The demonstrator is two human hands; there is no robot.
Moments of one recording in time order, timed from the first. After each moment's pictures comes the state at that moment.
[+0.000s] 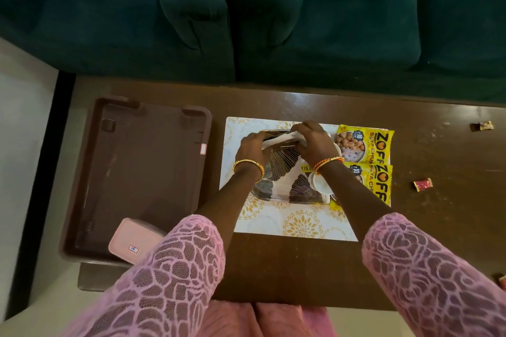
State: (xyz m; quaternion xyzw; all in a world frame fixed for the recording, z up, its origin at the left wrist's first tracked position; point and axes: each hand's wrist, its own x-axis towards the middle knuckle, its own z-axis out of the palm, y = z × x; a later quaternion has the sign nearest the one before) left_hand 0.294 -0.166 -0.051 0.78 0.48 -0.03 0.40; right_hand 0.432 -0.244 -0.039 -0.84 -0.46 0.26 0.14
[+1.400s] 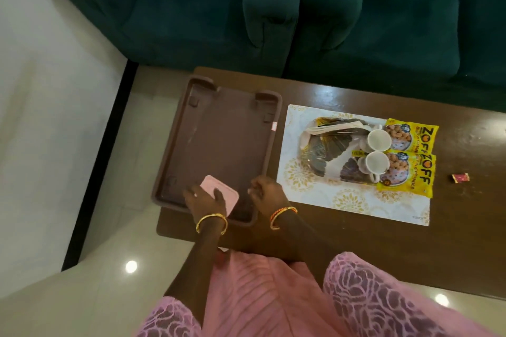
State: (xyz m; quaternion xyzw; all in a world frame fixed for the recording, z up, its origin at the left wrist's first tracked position) left_hand -0.009 -0.197 -0.009 0.57 0.77 0.03 0.30; right_hand 0.131 -0.253 -0.005 -0.78 -0.41 0.43 0.22
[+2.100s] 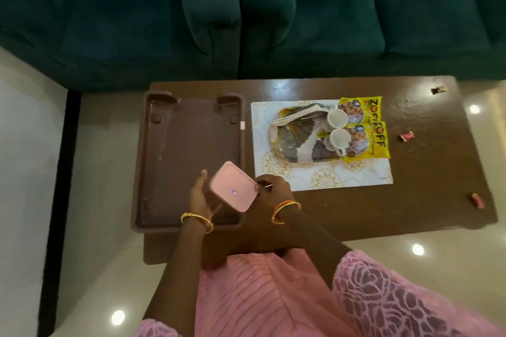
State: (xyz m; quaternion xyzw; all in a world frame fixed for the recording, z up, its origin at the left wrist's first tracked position) left_hand 0.008 -0.167 0.015 0.21 0.65 0.11 0.72; right_hand 0.140 -0.278 0.020 -0.85 -0.17 0.40 0.29
